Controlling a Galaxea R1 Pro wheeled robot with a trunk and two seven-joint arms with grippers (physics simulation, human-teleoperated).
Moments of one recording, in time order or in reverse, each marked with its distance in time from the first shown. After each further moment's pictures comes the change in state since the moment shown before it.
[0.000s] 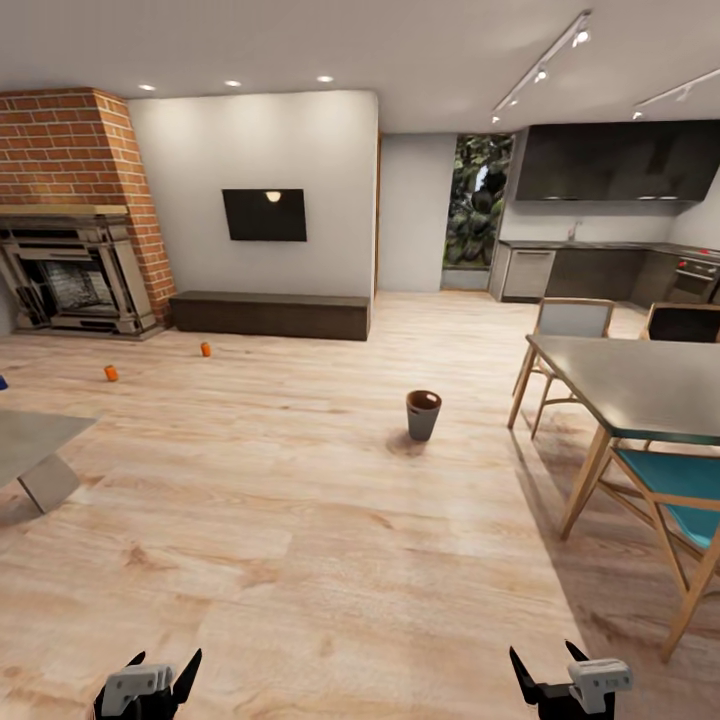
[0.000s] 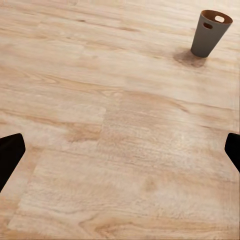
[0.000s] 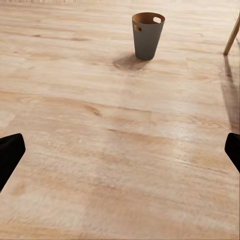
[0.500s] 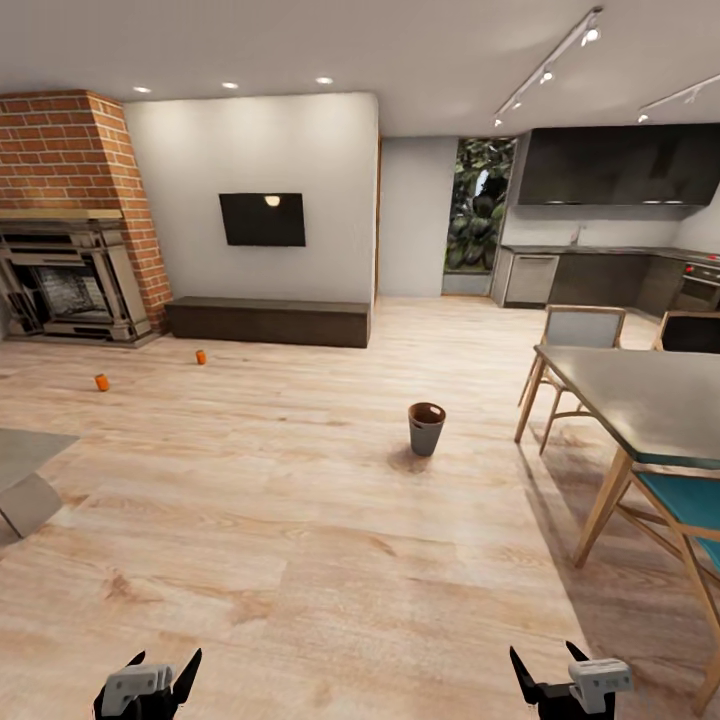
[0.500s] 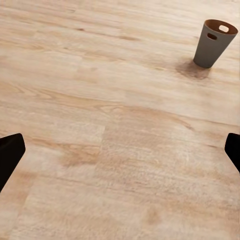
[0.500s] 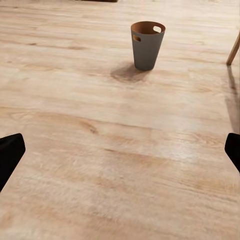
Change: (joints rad) left arm 0.000 0.000 0.000 0.000 0.000 0.000 0.001; right arm 0.000 0.000 0.000 0.000 -0.001 0.000 -0.001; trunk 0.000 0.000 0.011
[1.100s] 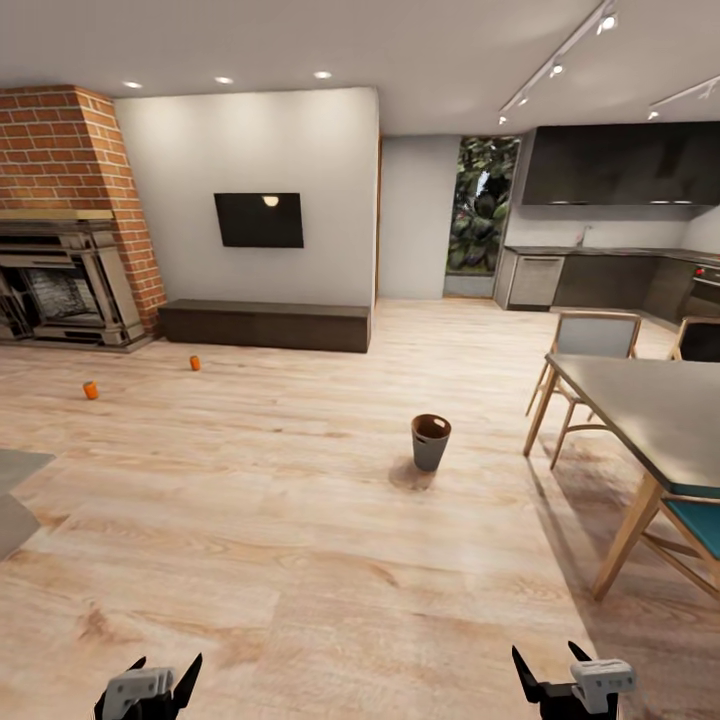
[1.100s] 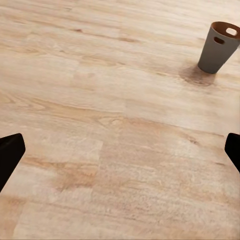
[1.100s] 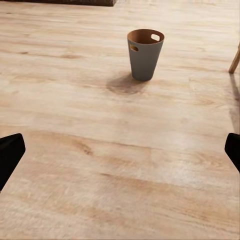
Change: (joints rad) left arm -0.001 0.000 0.000 0.018 -0.002 0.006 -0.001; right arm 0.000 0.000 -0.005 0.000 -0.011 0.000 -0.003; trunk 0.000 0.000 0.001
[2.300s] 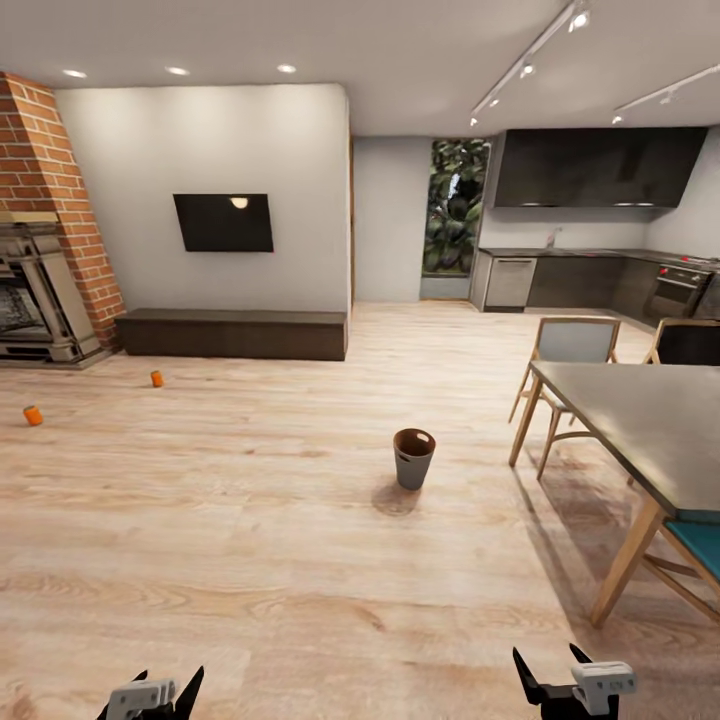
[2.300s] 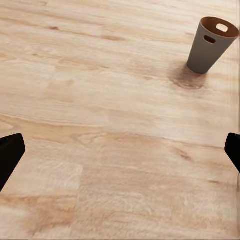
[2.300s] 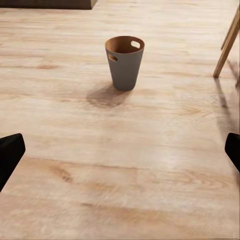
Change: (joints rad) left arm -0.003 0.000 -0.006 0.051 0.001 -0.001 0.002; right arm -0.001 0.000 -0.004 0.009 -0.003 0.002 0.000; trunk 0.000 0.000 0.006
